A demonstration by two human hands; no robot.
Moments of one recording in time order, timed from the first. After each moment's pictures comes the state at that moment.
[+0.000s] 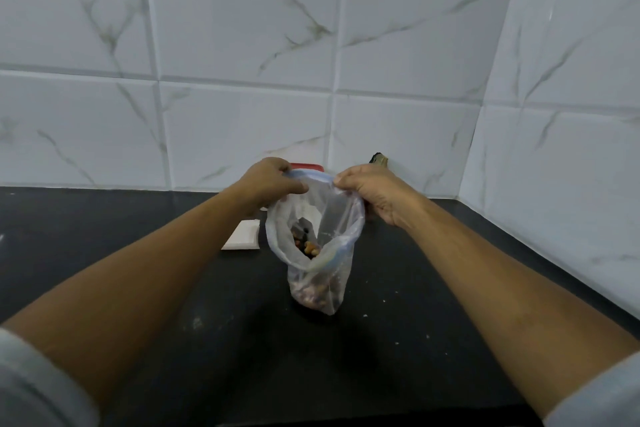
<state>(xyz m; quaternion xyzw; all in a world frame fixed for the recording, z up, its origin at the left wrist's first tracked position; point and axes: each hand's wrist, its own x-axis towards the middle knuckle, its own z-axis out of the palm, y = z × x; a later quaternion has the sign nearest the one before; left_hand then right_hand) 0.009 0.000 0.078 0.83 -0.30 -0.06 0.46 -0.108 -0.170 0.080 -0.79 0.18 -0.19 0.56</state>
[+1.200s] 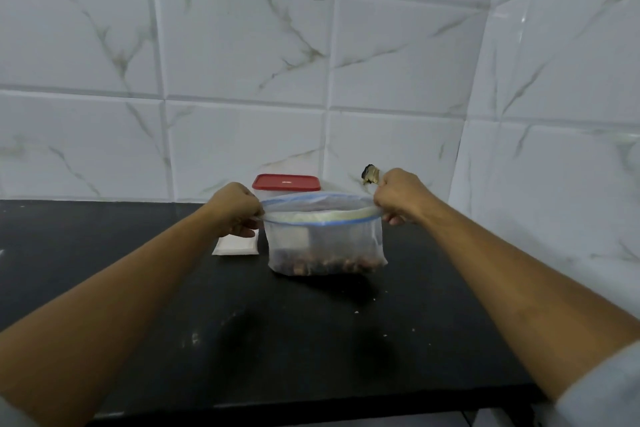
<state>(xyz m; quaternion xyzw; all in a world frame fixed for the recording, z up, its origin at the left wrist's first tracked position) 0.000 0.046 0.067 0.84 -0.17 -0.12 0.51 -0.149 -0.192 0.099 -0.88 0.31 -0.20 0.30</state>
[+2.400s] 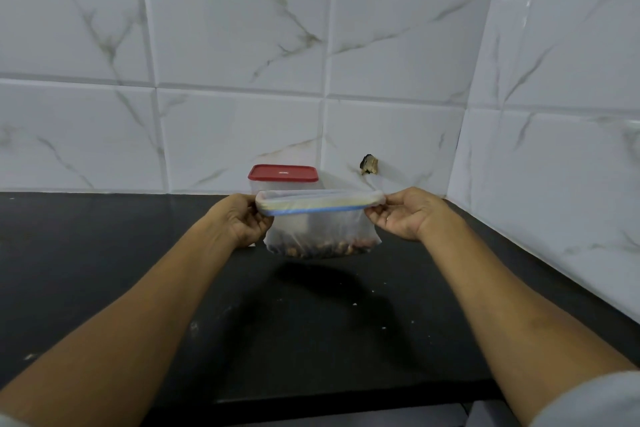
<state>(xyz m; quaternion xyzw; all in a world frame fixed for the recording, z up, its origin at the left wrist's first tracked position) -0.012 0.024 0.040 0.42 0.03 -0.33 0.84 -0.155 -0.212 0.061 -0.38 0.26 -0.16 0.87</state>
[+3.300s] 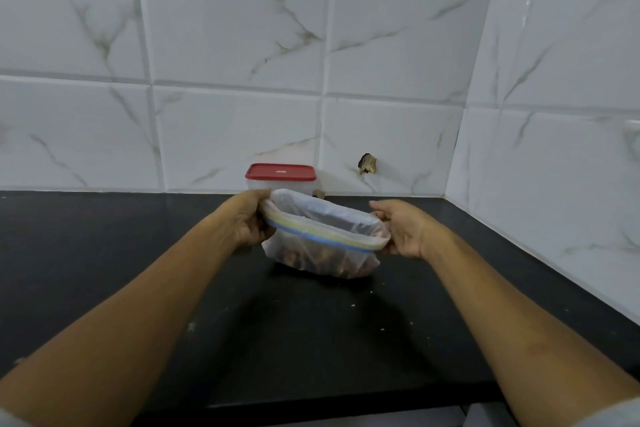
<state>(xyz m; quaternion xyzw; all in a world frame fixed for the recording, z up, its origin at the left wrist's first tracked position) -0.011 0.014 0.039 0.58 -0.03 -0.31 0.75 -0.164 -0.210 0.035 -0.67 0.29 -0.08 0.68</state>
